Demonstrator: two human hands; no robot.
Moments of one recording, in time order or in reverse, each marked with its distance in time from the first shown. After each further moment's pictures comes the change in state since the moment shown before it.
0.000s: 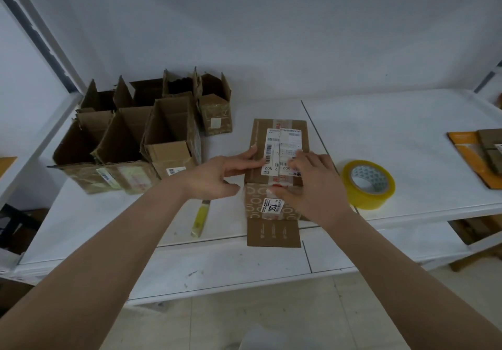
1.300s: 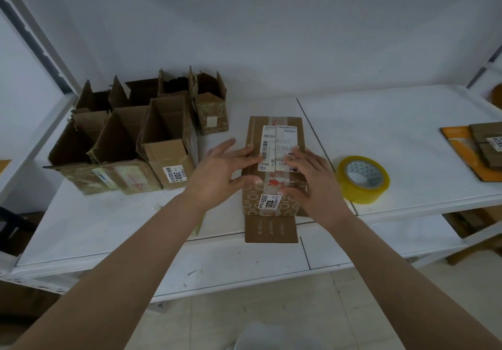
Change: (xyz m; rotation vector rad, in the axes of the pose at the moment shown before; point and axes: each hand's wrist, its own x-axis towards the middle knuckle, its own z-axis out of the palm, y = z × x) left_hand 0.005 -0.002 0.030 0.481 0.455 0.141; right_hand -0.013 0.018 0.009 0.219 0.013 -0.070
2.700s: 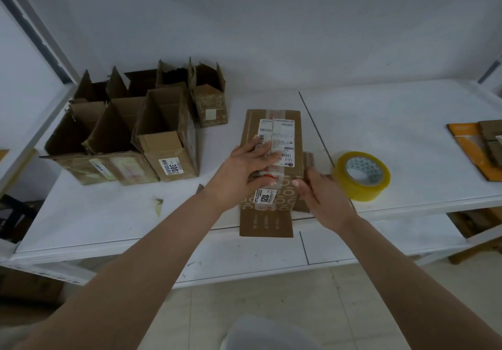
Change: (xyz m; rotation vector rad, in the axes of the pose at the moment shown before) left_hand 0.010 0.030 0.026 -0.076 -0.022 0.026; right_hand -0.013 0.032 0.005 0.005 -0.099 -0.003
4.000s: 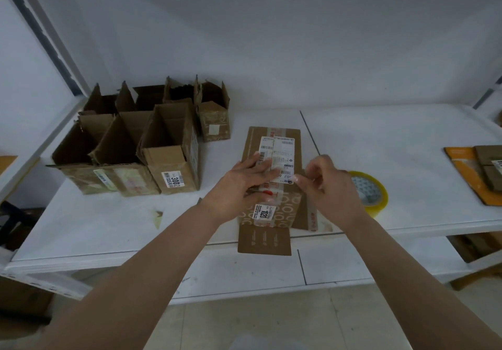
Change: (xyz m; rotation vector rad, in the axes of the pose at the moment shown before) left_hand 0.003 -0.005 -0.004 -0.046 -0.021 0.007; right_hand 0.025 -0.014 -0.040 0.035 0.131 0.098
